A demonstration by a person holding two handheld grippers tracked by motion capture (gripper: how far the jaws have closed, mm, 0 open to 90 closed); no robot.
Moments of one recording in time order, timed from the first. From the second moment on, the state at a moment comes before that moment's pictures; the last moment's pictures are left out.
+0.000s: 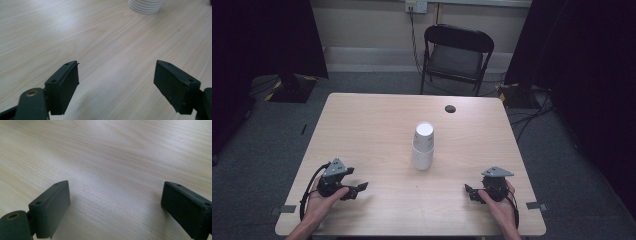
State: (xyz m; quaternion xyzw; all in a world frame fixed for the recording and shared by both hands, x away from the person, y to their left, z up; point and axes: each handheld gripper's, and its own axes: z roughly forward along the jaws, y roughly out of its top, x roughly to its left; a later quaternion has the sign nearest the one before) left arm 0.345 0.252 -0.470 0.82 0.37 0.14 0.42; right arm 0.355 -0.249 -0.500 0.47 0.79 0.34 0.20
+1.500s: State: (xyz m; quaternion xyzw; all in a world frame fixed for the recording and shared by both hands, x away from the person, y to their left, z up) left arm 0.377 0.167 -0.410 0.79 0.29 0.13 0.52; right arm 0.356 -0.249 -0.500 0.47 0.79 0.34 0.21
